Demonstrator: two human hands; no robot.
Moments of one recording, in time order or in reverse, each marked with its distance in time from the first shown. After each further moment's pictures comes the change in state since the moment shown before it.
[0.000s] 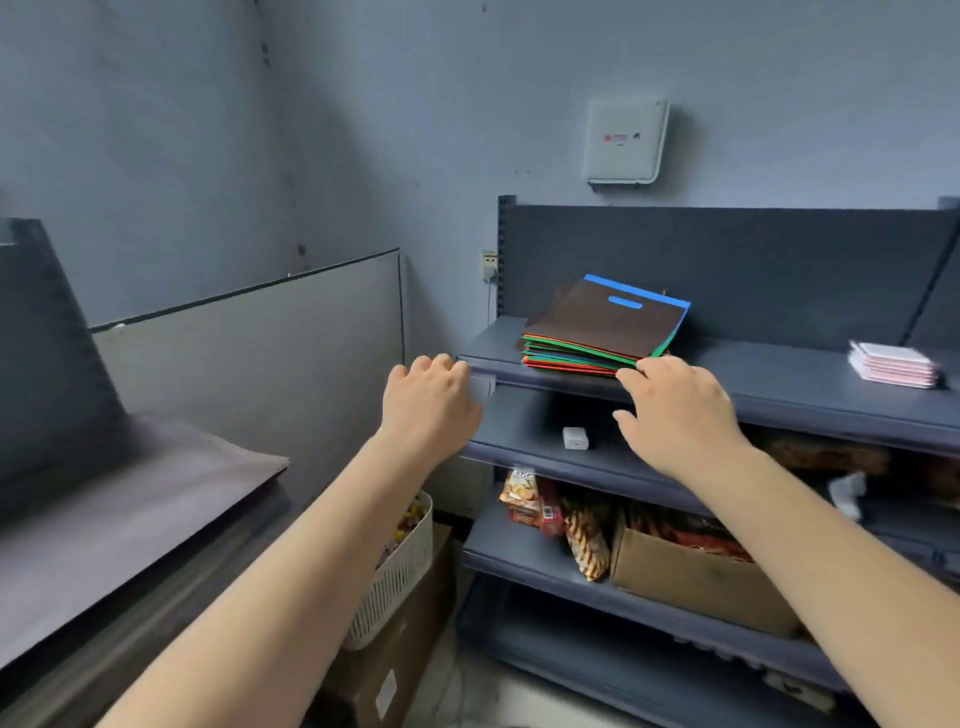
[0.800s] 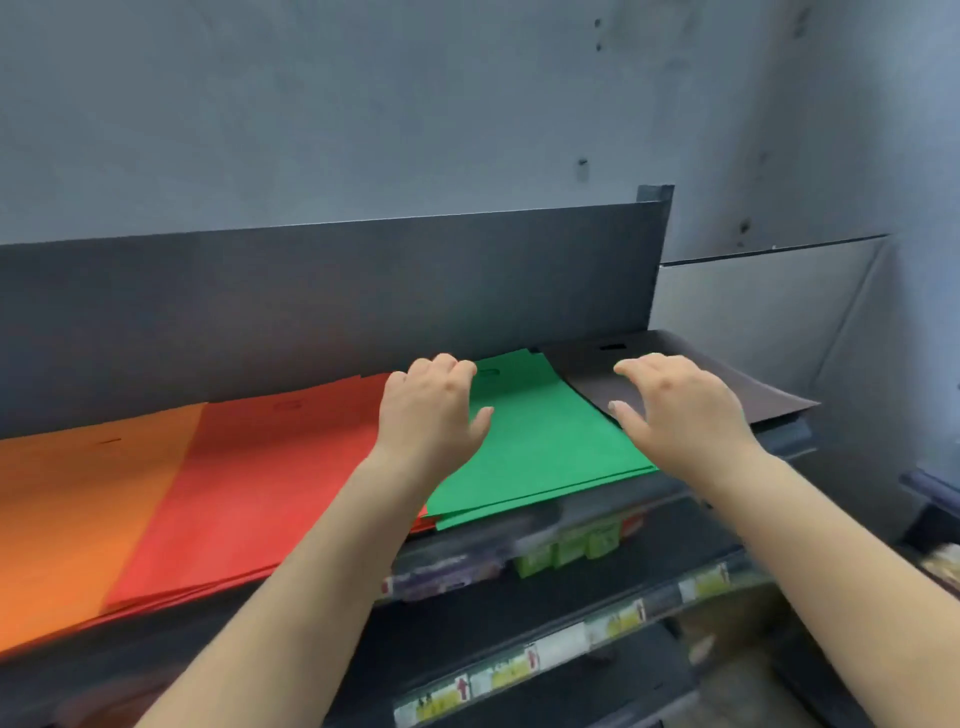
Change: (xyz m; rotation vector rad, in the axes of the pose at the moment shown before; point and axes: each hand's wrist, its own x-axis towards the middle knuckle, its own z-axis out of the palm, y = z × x) left_hand -0.428 -0.266 -0.188 0.315 0.050 -0.706; right_hand -0.135 -0.414 -0.185 0.627 0.153 -0.704
